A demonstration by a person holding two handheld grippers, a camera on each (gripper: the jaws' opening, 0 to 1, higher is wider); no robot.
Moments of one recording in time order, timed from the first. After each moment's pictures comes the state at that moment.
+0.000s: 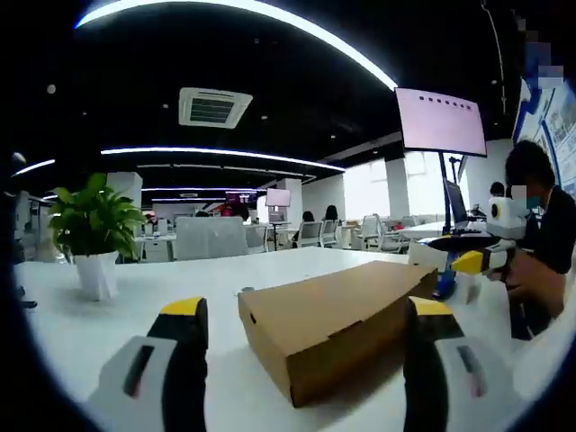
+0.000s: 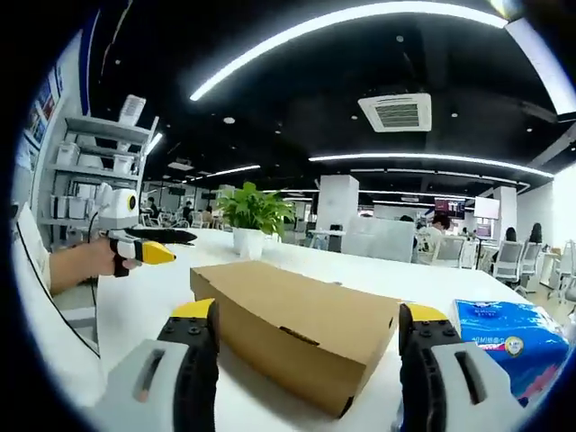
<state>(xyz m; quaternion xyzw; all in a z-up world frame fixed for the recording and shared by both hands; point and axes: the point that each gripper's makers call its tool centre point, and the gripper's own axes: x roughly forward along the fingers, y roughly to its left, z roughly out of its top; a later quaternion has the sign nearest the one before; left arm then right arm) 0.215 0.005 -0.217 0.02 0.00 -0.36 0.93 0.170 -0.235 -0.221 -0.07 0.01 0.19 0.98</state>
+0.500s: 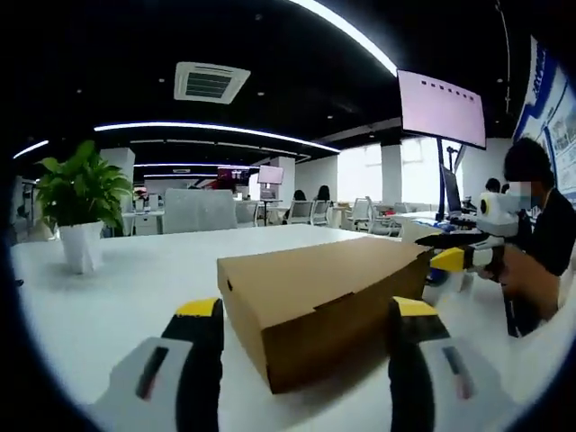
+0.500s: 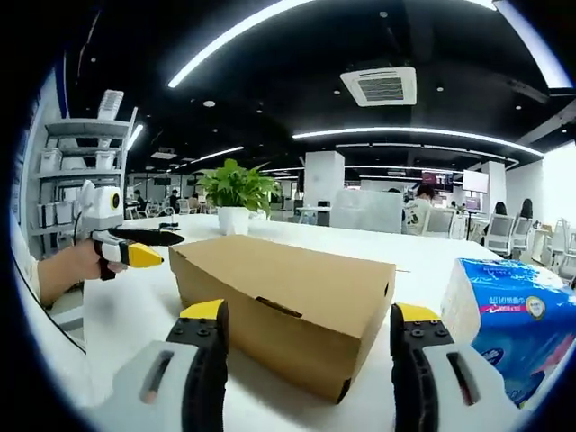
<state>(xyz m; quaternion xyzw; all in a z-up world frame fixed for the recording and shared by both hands) 0.222 -0.009 -0.257 0.00 0.06 -0.37 0.93 0.190 -0.240 -0.251 -0.05 0.05 0.16 0.98</state>
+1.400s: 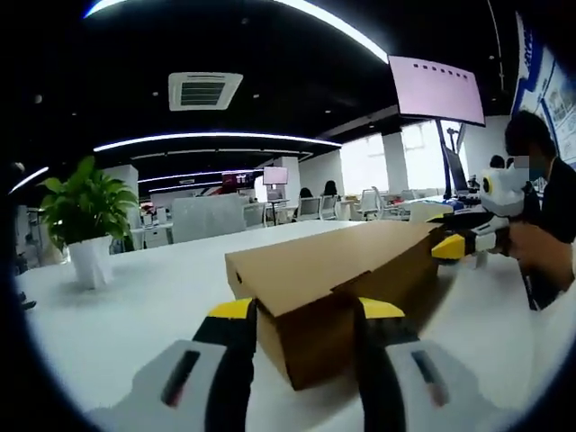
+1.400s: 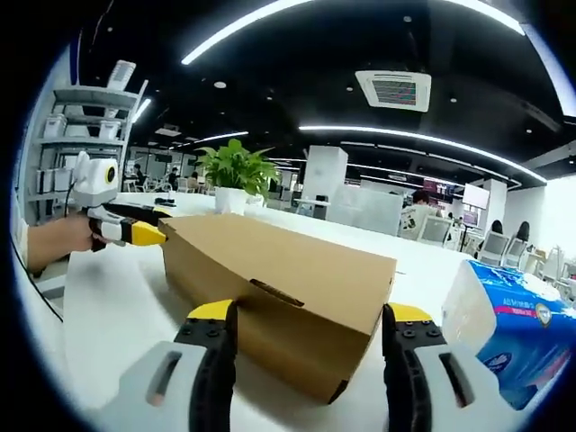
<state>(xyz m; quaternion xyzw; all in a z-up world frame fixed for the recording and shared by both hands) 0.221 -0.006 -0.264 0.07 0.02 -0.36 0.93 0.194 -0.239 -0.265 -0.10 0.06 0.16 0.98</state>
